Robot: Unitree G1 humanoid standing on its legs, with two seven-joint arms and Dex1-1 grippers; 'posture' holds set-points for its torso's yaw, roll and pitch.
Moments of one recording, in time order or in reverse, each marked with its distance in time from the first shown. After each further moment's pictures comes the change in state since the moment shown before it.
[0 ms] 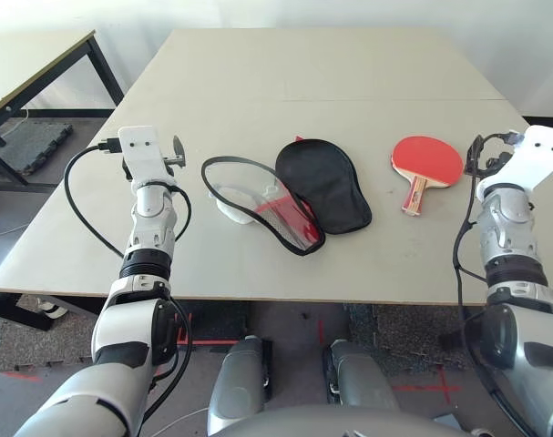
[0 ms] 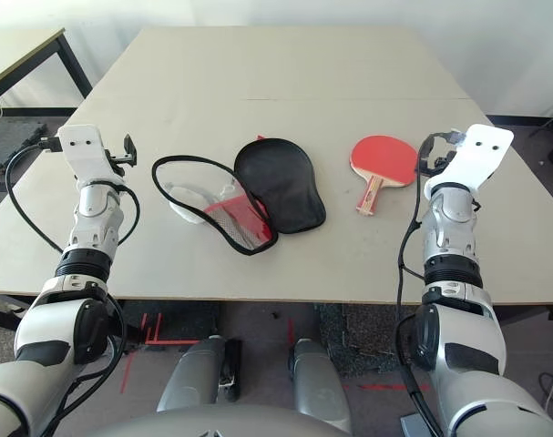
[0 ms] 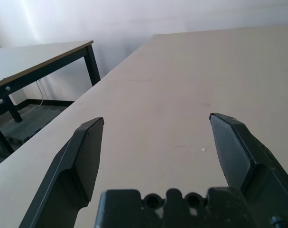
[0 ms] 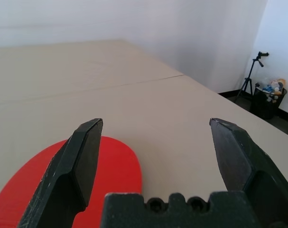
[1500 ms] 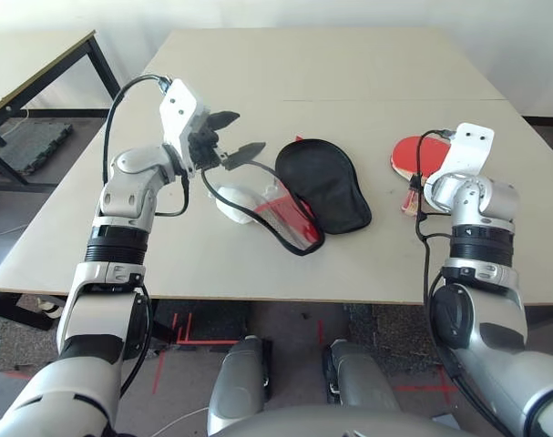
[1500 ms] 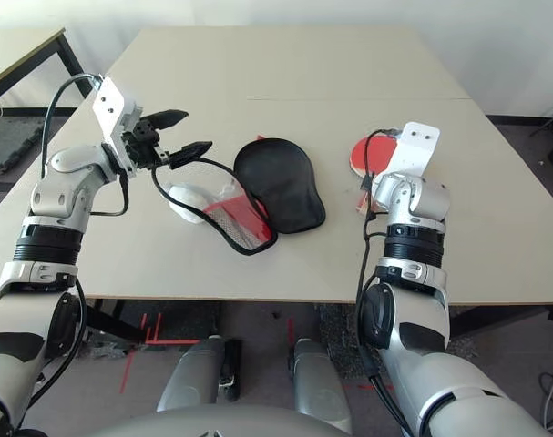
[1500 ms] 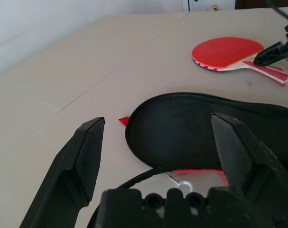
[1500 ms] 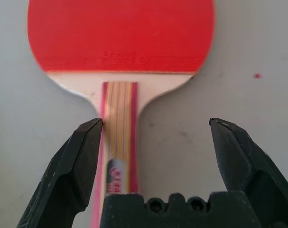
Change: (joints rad) left arm -0.046 0.185 -0.240 -0.462 -0.191 0.435 -1.025; right arm -0.121 0.254 -0.090 -0.454 0.012 1.247 -0.379
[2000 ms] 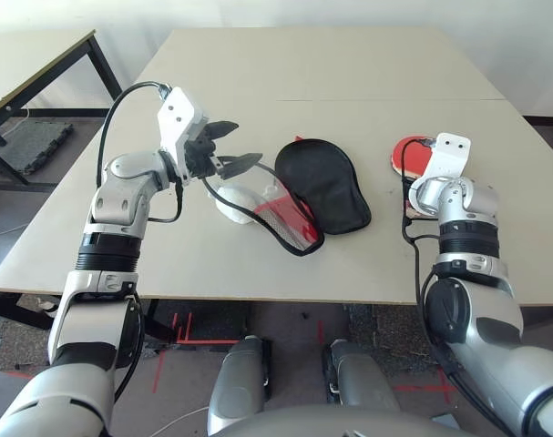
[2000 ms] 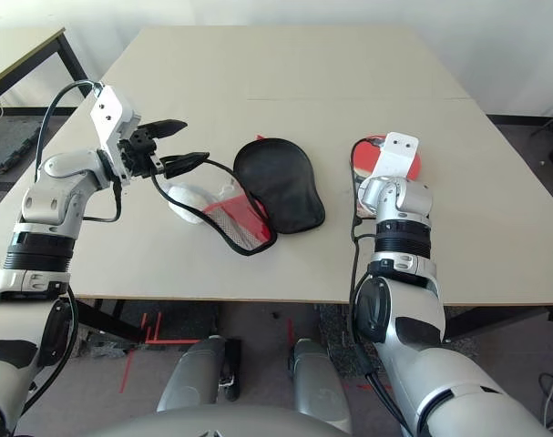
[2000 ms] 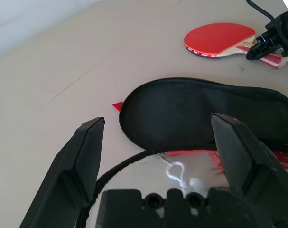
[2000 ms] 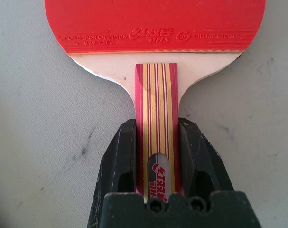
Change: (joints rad) left arm 0.054 0.038 -0.001 -0.072 0.000 0.062 -0.028; right arm -0.035 0.010 0.004 0.125 -0.002 -0.053 0.034
